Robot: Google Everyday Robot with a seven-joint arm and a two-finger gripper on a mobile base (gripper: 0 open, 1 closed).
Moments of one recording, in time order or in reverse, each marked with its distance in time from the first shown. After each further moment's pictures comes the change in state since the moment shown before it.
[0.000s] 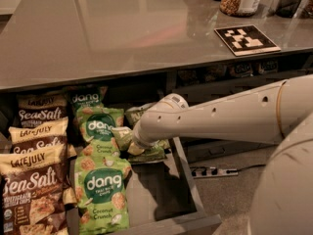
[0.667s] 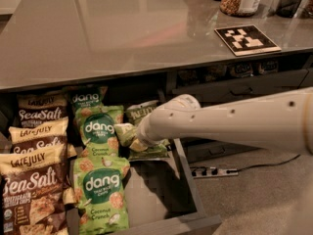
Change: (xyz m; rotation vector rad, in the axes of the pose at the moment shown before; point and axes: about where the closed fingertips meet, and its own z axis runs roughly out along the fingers) arm -0.002 -0.006 -0.019 0.010 -0.068 0.028
